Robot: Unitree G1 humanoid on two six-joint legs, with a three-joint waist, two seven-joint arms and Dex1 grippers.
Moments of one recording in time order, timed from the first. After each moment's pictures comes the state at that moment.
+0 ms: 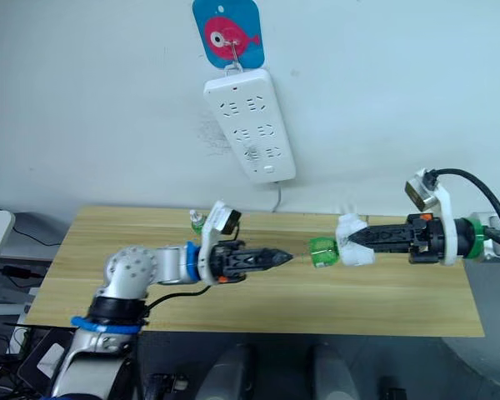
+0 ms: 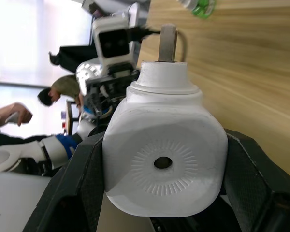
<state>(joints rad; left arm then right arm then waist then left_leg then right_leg) -0.46 0.44 0.03 -0.07 -1.12 1.28 -0.93 -0.57 -1.16 -0.02 0.16 1.86 1.48 0.43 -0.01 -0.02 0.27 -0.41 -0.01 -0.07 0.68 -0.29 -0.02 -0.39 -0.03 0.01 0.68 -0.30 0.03</state>
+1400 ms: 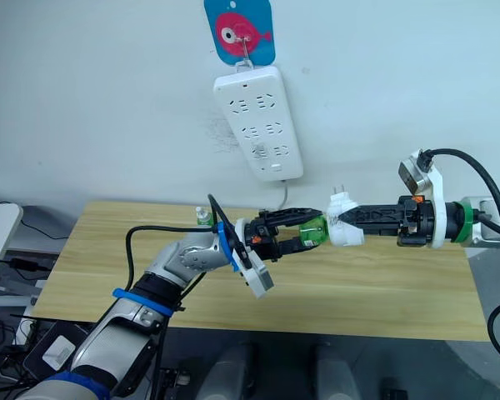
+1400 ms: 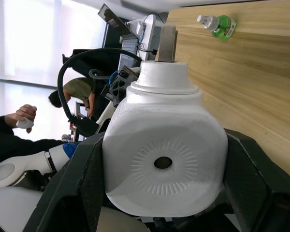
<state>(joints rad) -0.69 0.33 -0.33 0.43 0.52 -1.16 -0.32 -0.68 -1.09 0.01 0.18 1.95 1.46 0.33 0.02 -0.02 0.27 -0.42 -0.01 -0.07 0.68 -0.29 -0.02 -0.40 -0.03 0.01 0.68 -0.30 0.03</state>
